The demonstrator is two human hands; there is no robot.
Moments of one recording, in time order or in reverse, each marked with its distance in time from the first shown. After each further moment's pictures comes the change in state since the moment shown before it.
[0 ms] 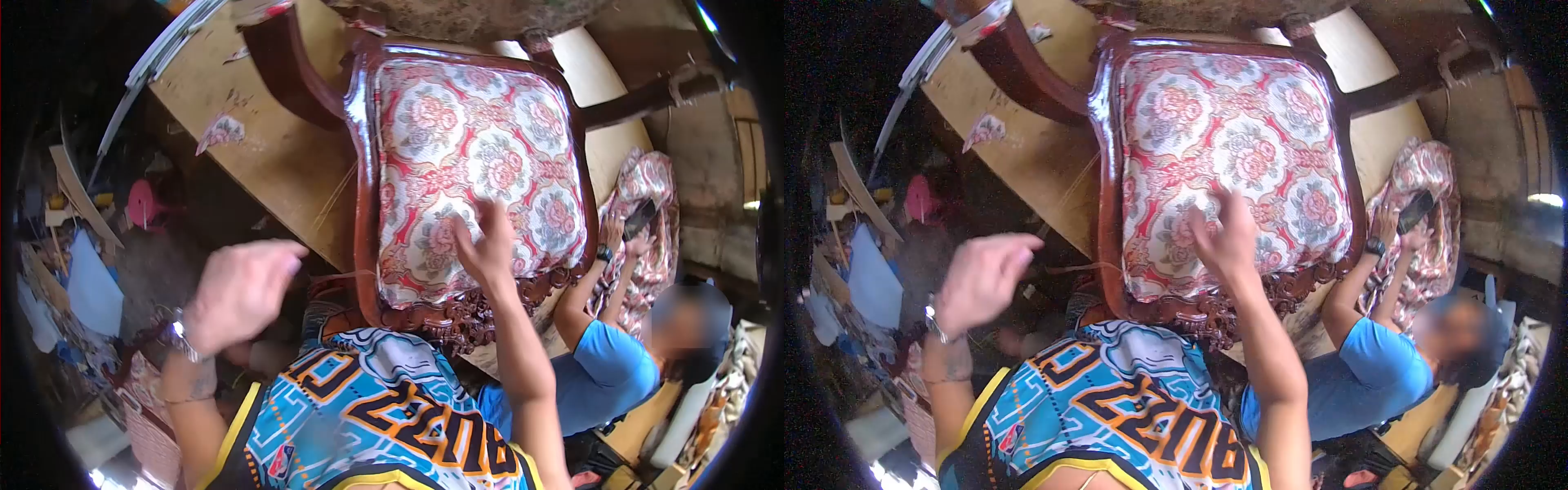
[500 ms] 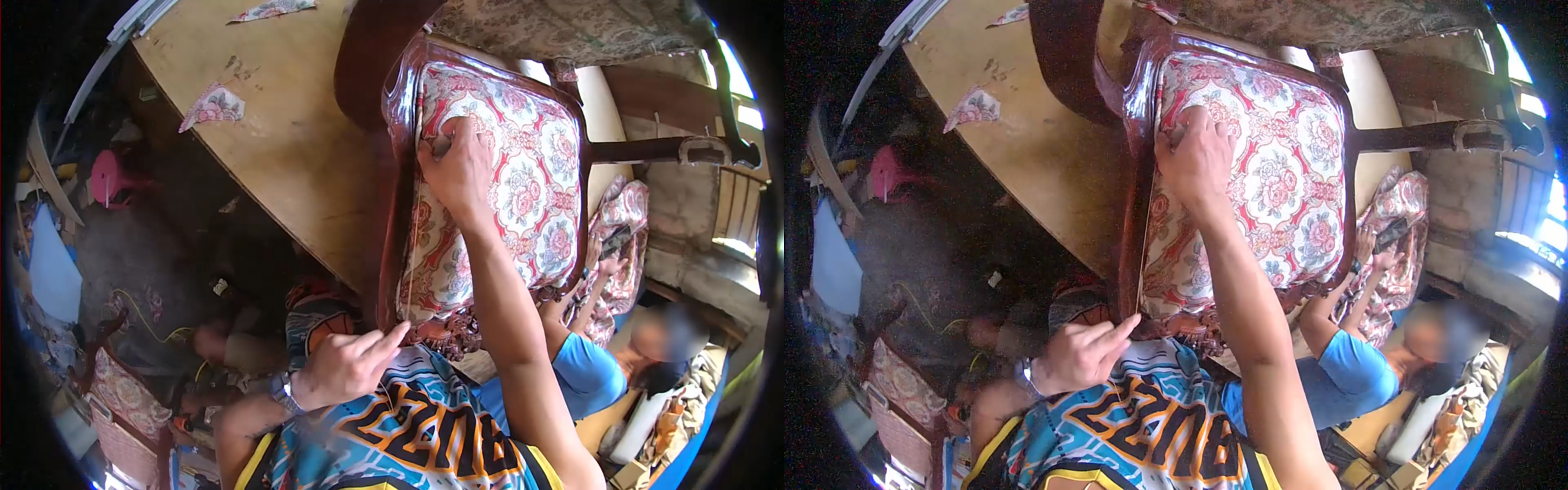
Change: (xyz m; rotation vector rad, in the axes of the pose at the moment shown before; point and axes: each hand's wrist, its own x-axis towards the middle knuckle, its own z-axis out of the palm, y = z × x) left_hand -0.028 0.010 0.113 -0.422 0.085 0.197; right_hand 0.113 -0.040 0.112 -0.531 -0.139 -0.110
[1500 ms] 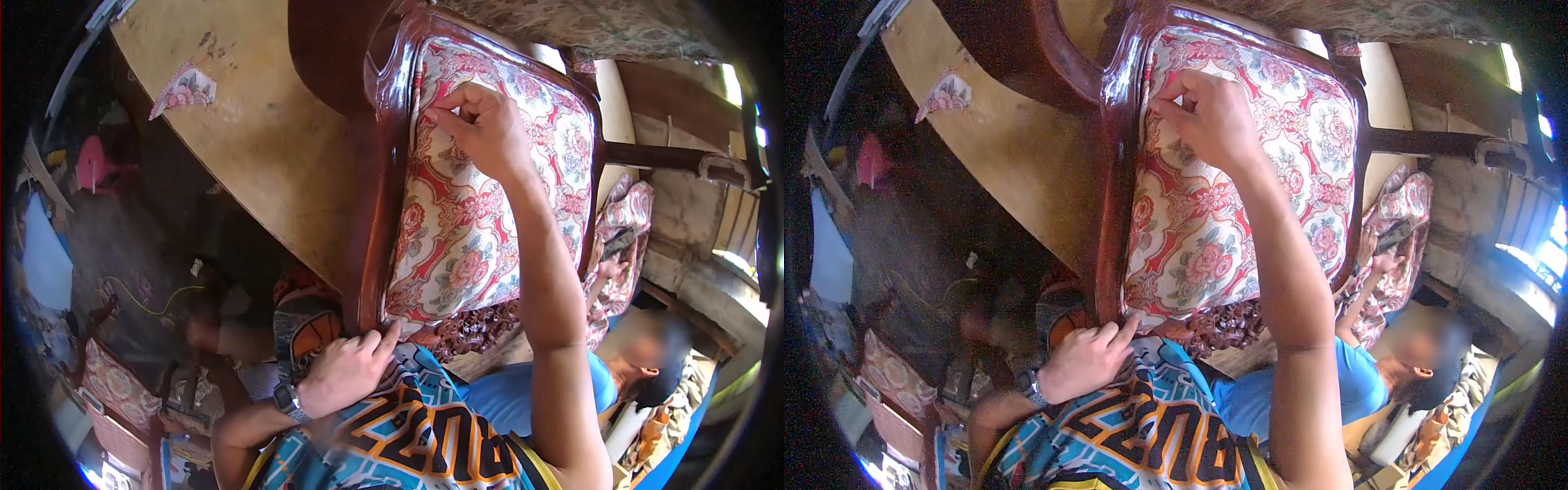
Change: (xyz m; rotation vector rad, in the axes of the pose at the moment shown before) left_hand 0.010 -0.012 0.053 0.177 -0.238 -0.169; right_hand 0.055 0.020 -0.031 0.298 -0.397 -0.061
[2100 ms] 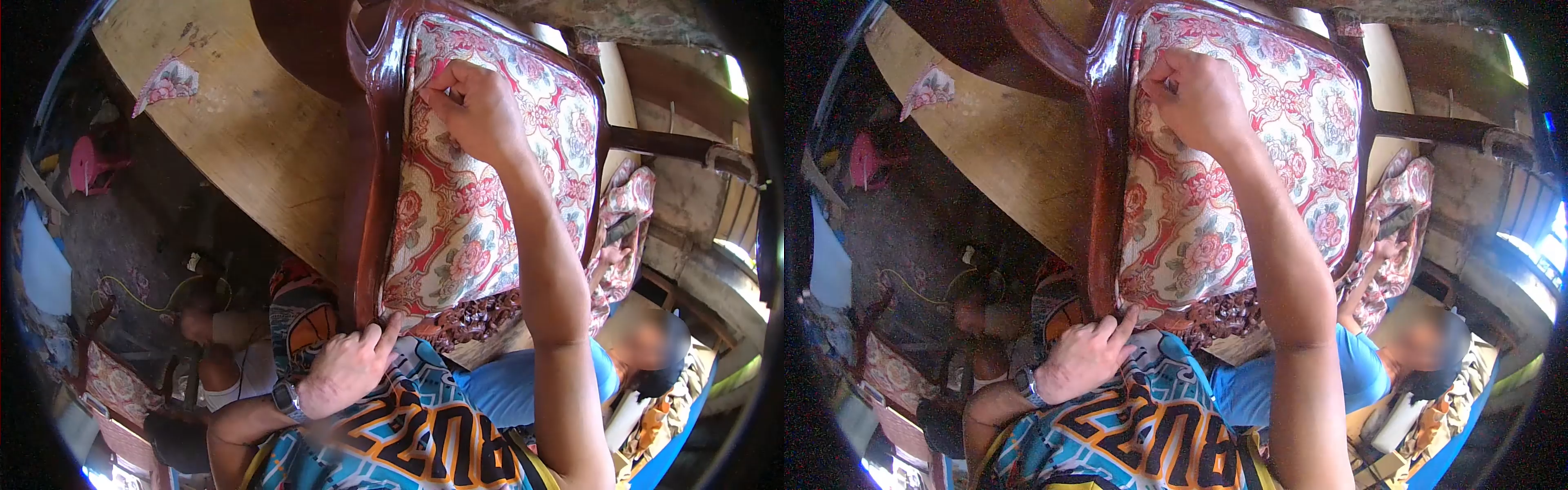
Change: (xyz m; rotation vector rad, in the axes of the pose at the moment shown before) left_hand 0.008 0.003 -0.004 -0.011 -0.084 -0.038; right_hand 0.004 0.016 0.018 -0.047 0.119 -0.206
